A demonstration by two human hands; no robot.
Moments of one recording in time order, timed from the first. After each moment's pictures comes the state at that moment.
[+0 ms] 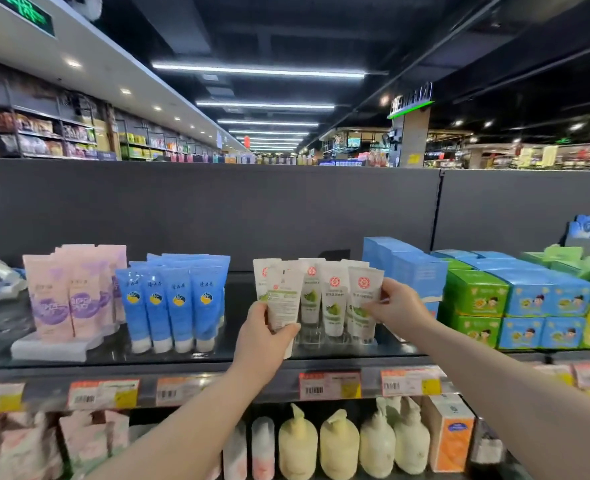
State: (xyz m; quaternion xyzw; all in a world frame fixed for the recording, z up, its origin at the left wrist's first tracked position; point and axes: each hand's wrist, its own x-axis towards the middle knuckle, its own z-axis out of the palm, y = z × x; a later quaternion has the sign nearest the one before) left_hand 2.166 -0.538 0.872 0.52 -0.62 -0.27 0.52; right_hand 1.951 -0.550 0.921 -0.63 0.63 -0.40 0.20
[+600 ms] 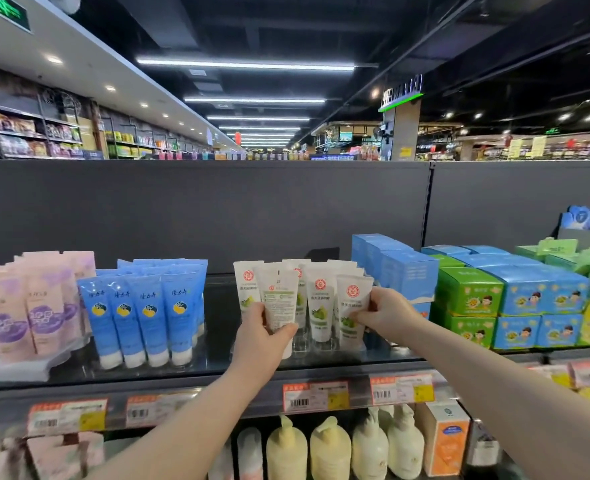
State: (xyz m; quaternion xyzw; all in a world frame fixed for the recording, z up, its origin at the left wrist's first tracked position) left_hand 2.142 -0.566 0.868 0.50 -0.63 -0.29 0.52; right_hand 1.935 -0.574 0.912 -0.66 0.65 -0.32 0.21
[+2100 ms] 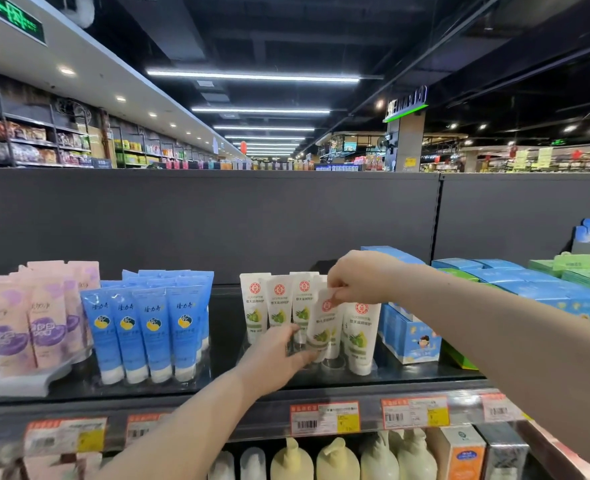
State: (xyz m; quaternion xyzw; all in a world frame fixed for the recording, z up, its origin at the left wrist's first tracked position) left_hand 2.149 -0.585 0.878 0.51 -0.78 -0.25 0.27; right_hand 1.975 -0.594 1.001 -0.85 0.51 0.03 -0.13
